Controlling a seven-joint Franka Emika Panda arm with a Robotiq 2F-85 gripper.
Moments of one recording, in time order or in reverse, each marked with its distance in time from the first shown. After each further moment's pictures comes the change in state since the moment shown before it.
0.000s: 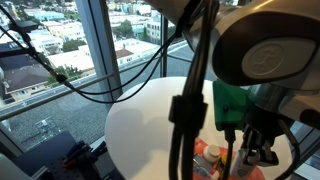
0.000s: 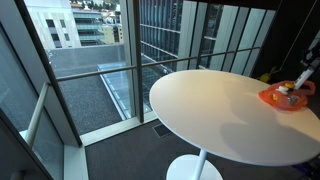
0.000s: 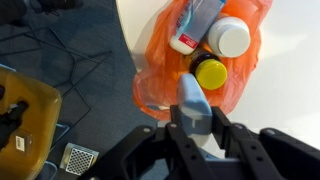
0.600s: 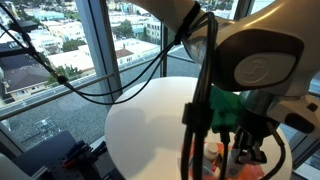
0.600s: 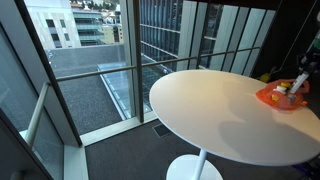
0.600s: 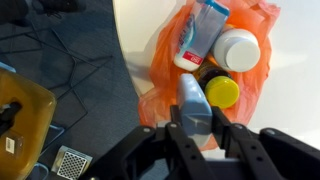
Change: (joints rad) arm 0.001 0.034 0.024 -0.003 0.000 -0.001 -0.030
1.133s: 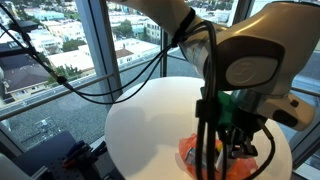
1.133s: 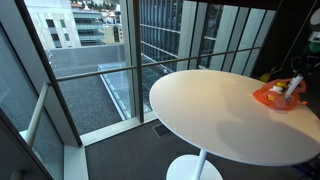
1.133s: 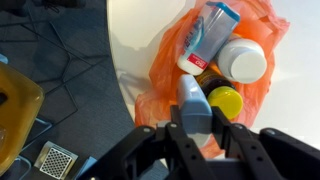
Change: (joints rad) arm 0.012 0.017 0.026 -0.006 0.000 0.003 -0.067
